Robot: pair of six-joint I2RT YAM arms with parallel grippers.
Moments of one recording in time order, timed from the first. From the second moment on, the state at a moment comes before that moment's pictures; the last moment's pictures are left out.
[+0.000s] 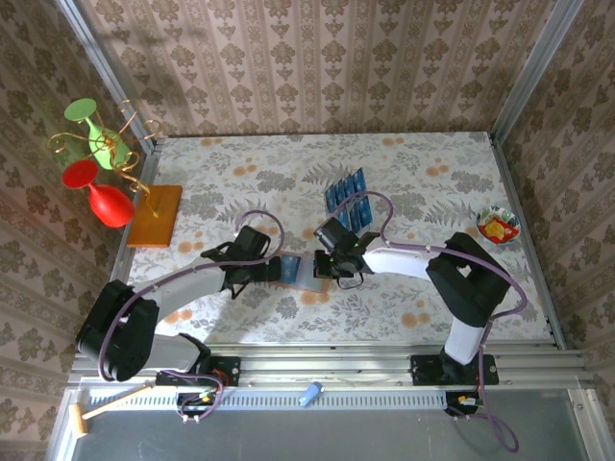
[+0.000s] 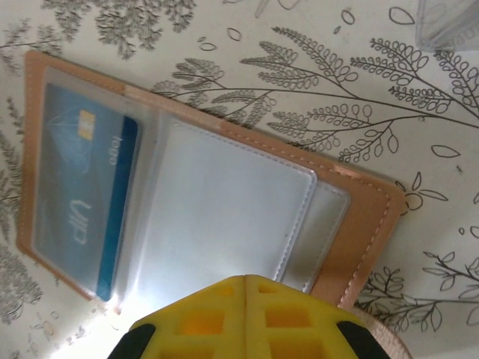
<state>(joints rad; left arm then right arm) -0.63 1.33 0.63 -0.39 -0.18 -0.50 0.77 1.79 1.01 -0.30 -0.11 0.78</state>
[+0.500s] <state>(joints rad) -0.70 1.33 0.63 -0.33 -0.17 -0.49 0.77 1.85 1.06 -0.27 -0.14 0.78</state>
